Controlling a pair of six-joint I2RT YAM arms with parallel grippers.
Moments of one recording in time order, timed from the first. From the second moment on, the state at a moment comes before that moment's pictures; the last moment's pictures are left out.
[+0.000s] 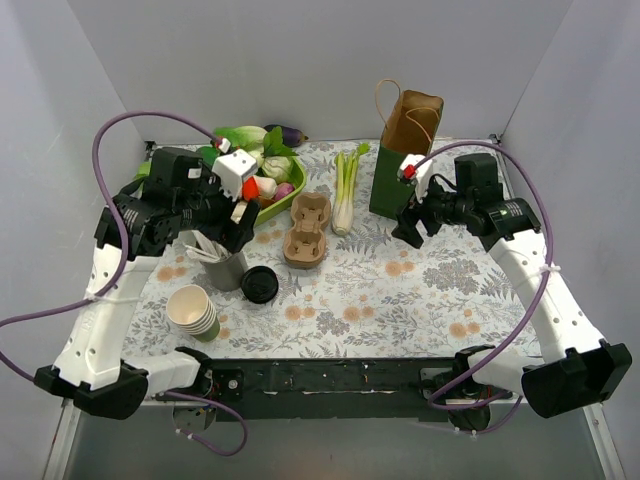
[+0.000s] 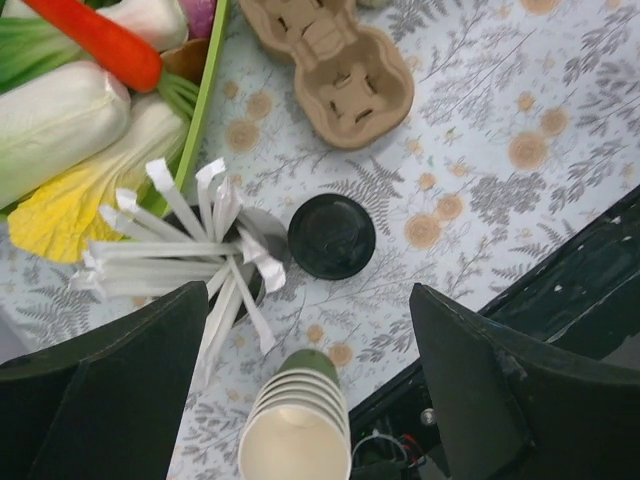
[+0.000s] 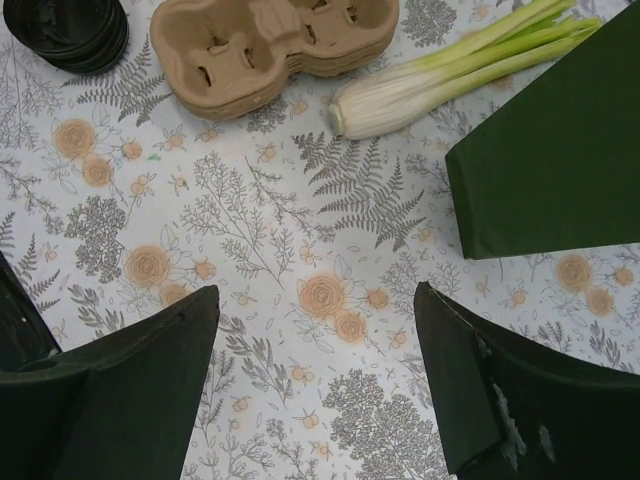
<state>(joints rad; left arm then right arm) -0.40 1.21 1.72 -1.24 0.19 0.24 0.30 1.19 1.28 -0.78 -0.55 -0.50</state>
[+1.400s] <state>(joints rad) -0.45 0.91 1.33 -1.33 -0.26 0.16 0.48 1.31 1.29 -0.87 -0.63 -0.64</state>
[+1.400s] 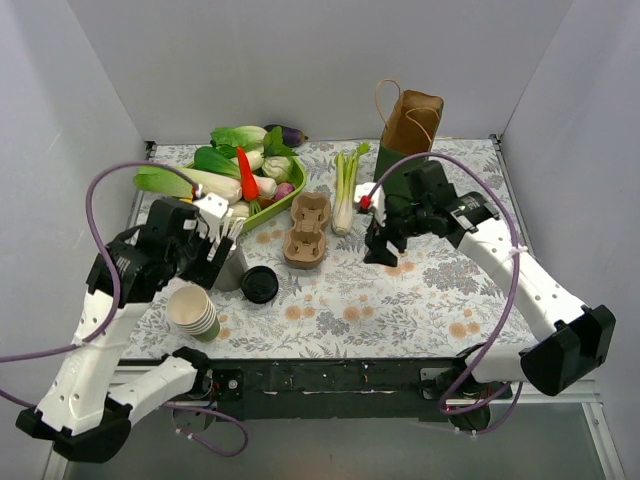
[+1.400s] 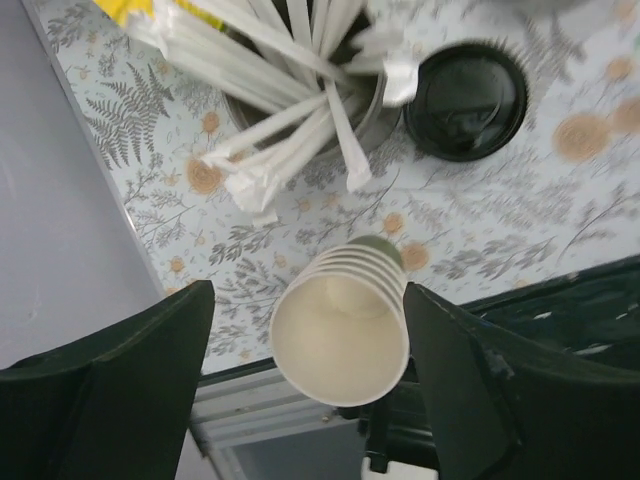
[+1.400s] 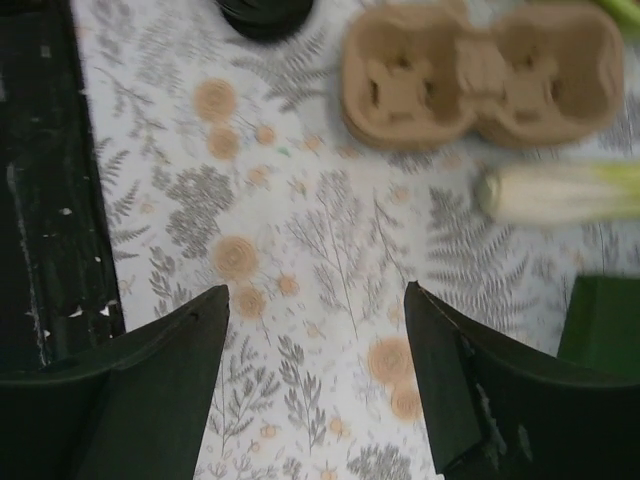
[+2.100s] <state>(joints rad) -0.43 1.38 2.08 -0.85 -0.22 -0.05 1.15 2.17 2.32 -0.96 -0.83 -0.87</state>
